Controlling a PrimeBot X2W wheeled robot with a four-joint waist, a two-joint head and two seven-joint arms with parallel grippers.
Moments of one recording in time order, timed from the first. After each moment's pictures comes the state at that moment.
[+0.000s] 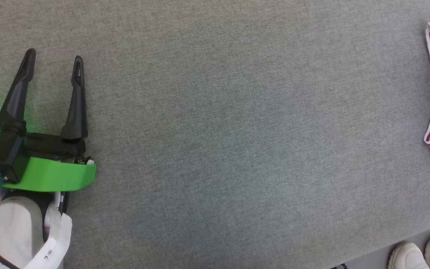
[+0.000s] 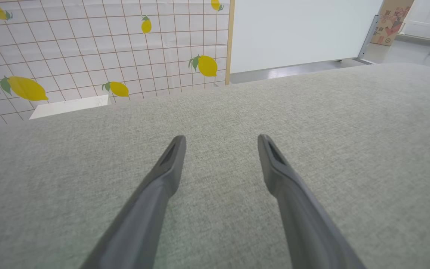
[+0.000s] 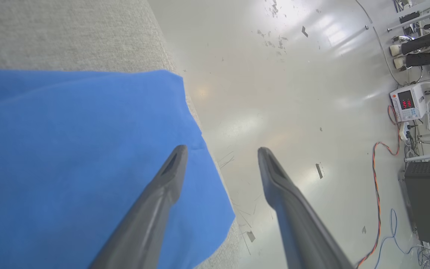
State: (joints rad) left arm -0.25 0.25 0.03 -0.34 -0.10 -0.09 -0.06; right arm -0.68 -0.63 -0.33 0.62 0.16 0.13 0.41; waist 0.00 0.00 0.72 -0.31
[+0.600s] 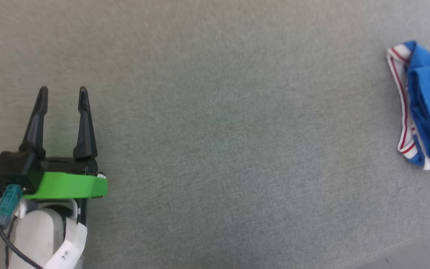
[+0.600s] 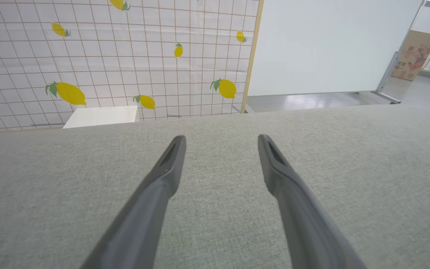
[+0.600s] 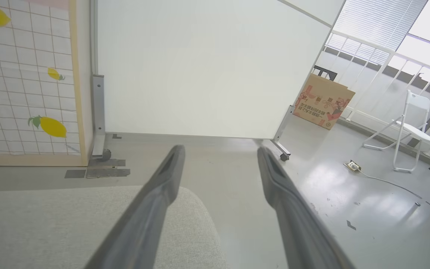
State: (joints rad) left arm -0.20 0.18 0.03 -0.15 -0.16 -0.05 -0.20; right arm -0.79 -0.62 -0.19 0.32 0.37 0.13 0.05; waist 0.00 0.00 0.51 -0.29
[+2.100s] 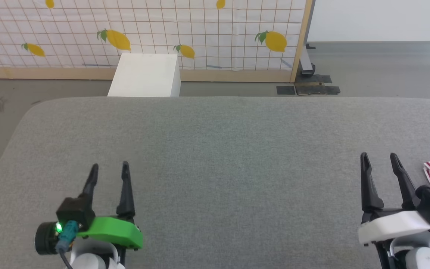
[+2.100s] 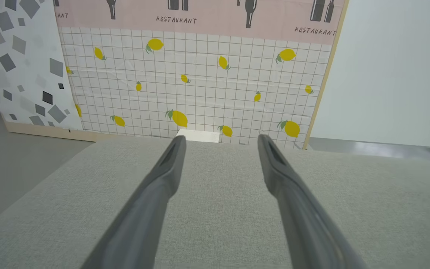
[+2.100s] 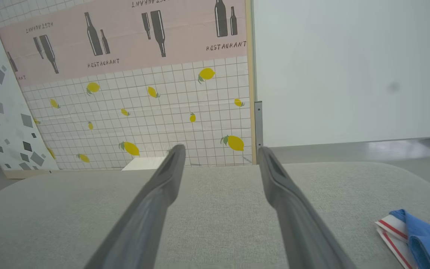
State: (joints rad) left arm -0.06 0.10 -0.04 0.13 -0.19 0.00 -0.25; right arm -0.04 -0.05 -0.10 0.12 0.16 0.13 -0.22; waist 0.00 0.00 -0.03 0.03
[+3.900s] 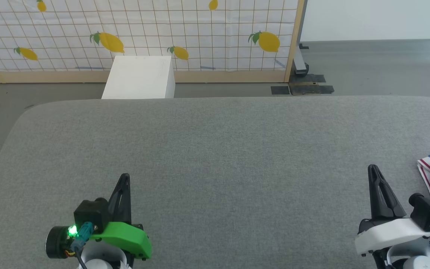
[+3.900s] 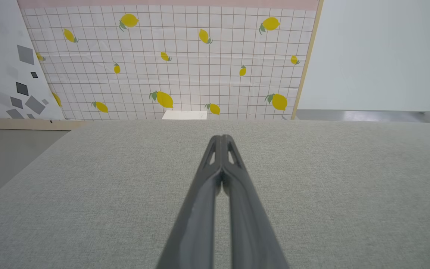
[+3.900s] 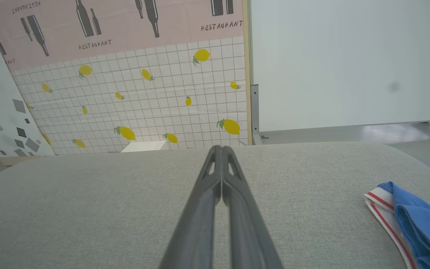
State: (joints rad) left arm -0.04 0.09 -0.08 0.15 -0.14 -0.01 -0.19; right arm 0.00 -0.05 -0.09 0.11 0.16 0.13 -0.18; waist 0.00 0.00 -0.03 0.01
